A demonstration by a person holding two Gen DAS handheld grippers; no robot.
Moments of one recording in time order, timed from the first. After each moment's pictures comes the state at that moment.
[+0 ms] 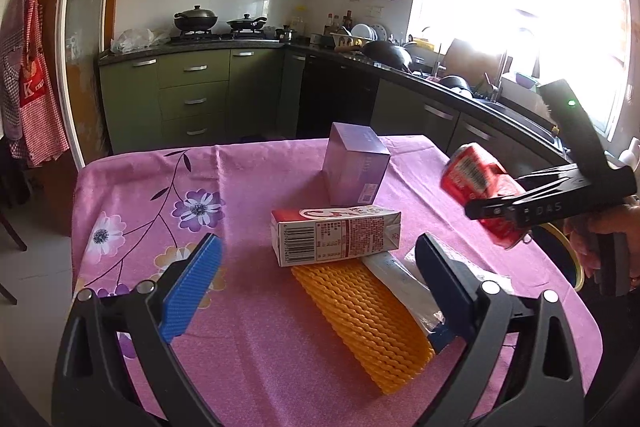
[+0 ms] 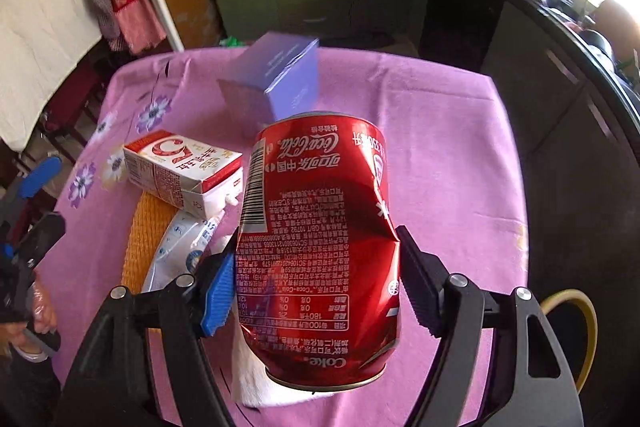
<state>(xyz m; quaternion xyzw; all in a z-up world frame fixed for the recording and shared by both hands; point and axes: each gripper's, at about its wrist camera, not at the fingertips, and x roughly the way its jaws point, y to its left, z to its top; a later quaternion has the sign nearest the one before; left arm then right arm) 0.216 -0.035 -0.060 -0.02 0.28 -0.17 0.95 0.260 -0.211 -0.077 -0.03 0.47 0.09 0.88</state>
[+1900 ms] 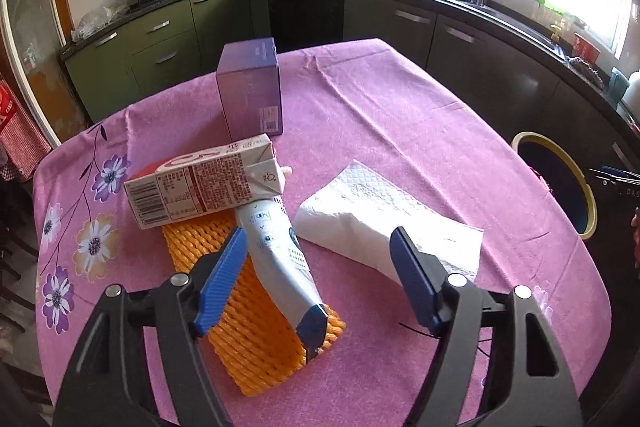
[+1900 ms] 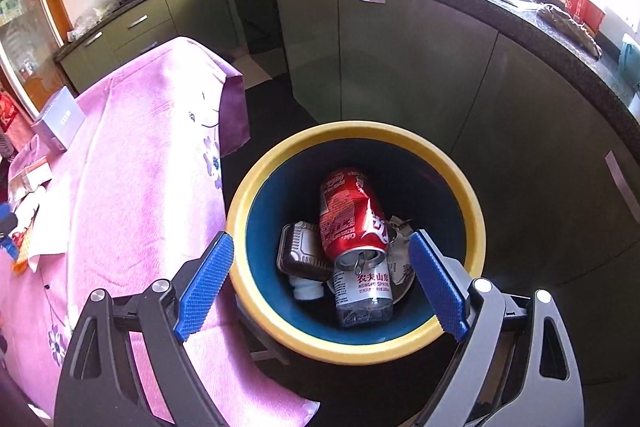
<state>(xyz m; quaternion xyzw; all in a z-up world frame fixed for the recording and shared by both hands) 0.225 -0.164 -0.091 0.08 0.41 -0.17 0.89 0.109 -0.465 -0.111 0.09 0.43 -0.13 0.89</state>
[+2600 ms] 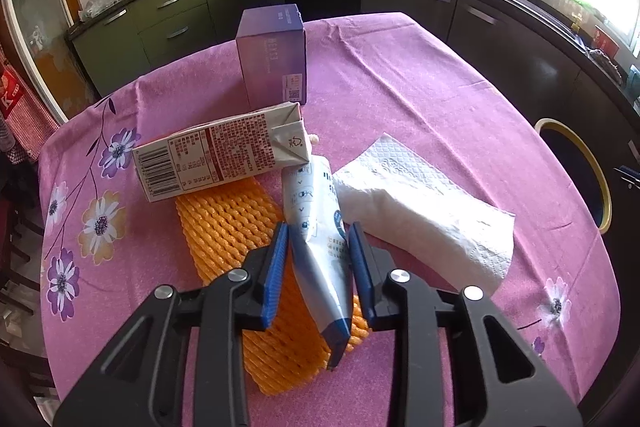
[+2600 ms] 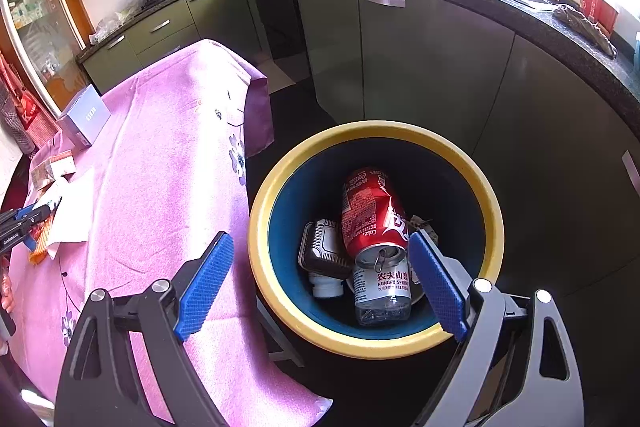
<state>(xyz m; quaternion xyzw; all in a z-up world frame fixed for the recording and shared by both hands) 0.229 -0.153 -0.099 0.09 0.45 -0.15 0.88 0.100 -0.459 -0.114 0.10 0.42 -0.09 0.90</state>
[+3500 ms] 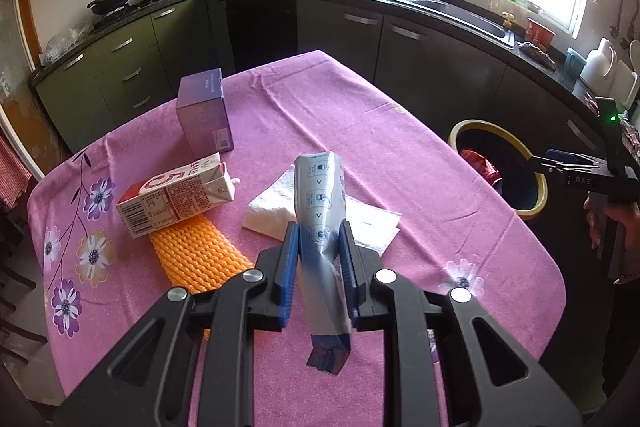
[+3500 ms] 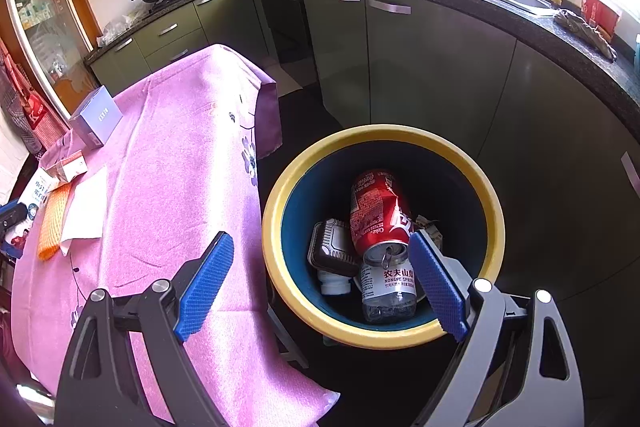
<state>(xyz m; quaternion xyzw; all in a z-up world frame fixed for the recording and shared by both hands) 0.178 -0.181 -0.043 0.11 0.40 -0.25 0.88 0.091 -0.451 -0.108 0.10 0.41 -0.08 0.90</state>
